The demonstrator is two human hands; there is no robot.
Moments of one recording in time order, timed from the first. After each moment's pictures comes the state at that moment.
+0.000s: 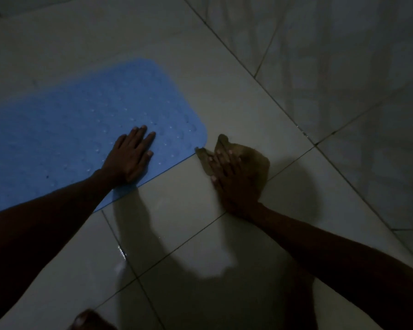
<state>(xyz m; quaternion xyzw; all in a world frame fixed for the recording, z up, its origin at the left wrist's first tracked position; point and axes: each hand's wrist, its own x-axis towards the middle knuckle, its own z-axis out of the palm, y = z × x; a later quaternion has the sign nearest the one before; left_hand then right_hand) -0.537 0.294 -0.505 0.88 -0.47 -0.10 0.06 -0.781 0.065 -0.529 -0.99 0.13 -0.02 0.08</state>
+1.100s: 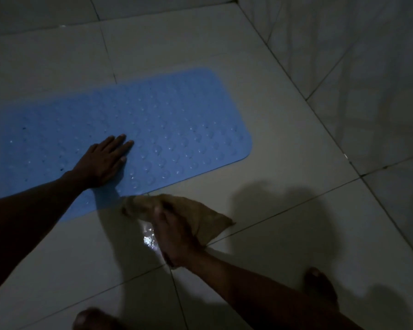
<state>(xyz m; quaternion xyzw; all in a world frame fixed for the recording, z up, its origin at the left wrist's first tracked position) -0.506 0.479 -0.486 0.93 -0.36 -0.11 0.02 -0.749 0.308 -0.476 -0.75 0.12 0.09 0.65</state>
